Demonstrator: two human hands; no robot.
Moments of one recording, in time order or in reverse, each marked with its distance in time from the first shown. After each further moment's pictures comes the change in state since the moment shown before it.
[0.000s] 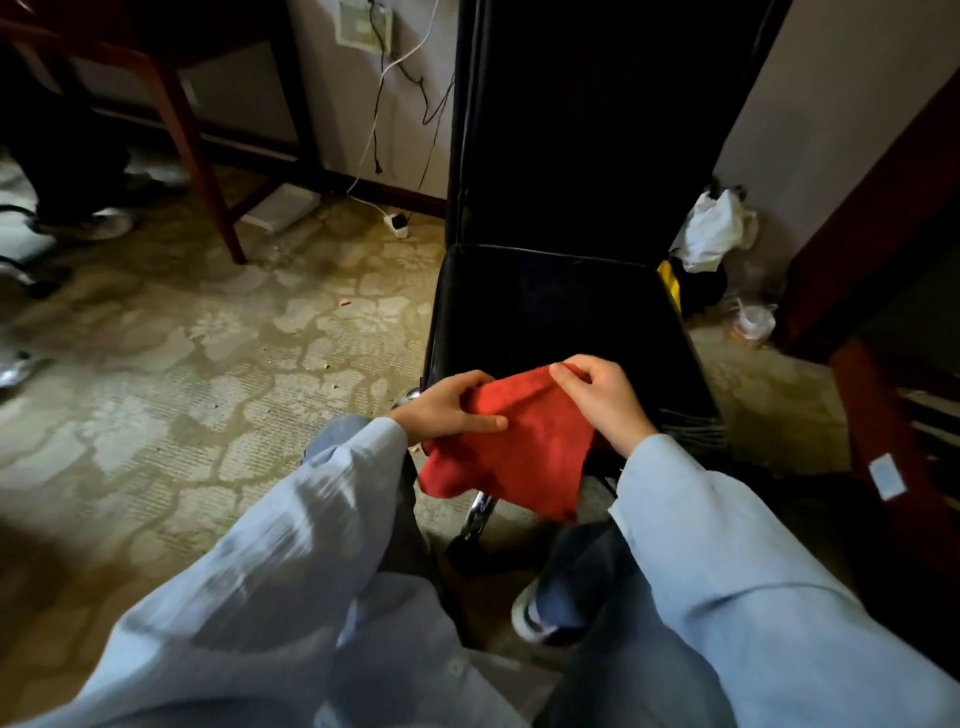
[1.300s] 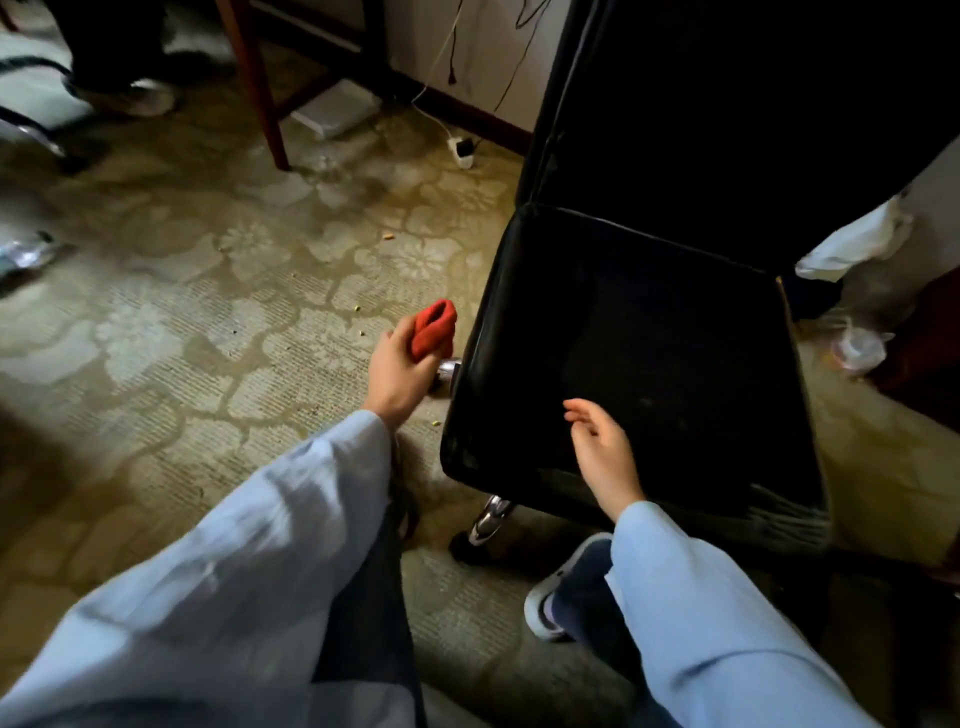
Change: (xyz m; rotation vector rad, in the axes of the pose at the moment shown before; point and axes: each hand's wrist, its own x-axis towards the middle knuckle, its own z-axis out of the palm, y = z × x) left_hand 0.096 -0.133 -0.085 -0.038 0.846 -0.064; right_hand 0.078 0.082 0.087 0.028 -0.142 0.261
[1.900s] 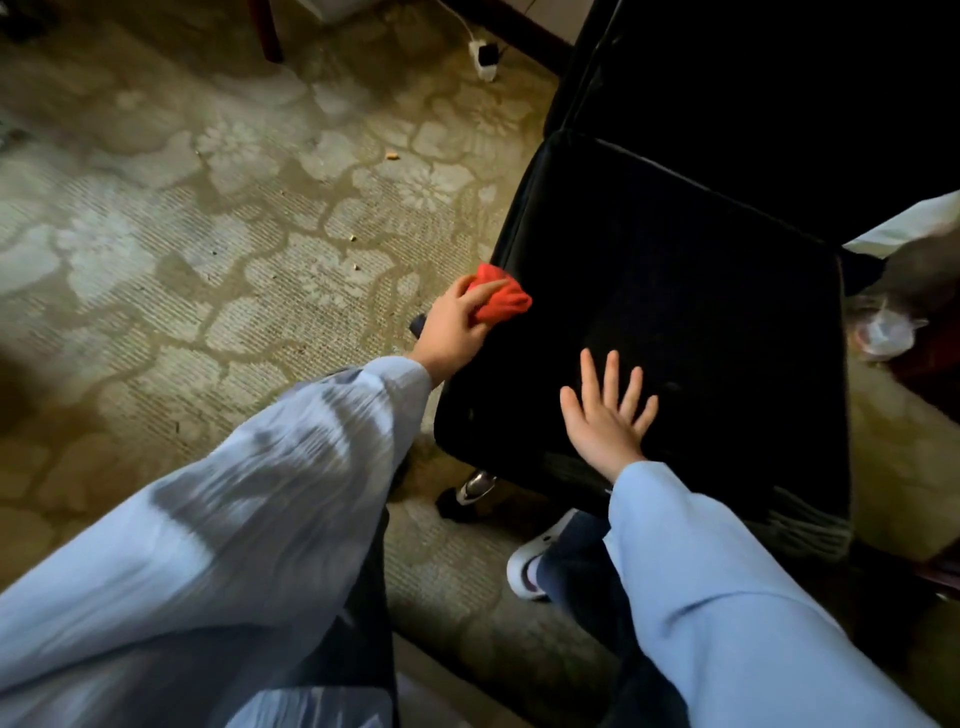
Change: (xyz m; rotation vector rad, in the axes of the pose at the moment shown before) left_hand 0.026 -0.012 0.060 0.220 -0.277 0.122; right_hand 0.048 0.028 0.015 -0.825 -0.208 0.112
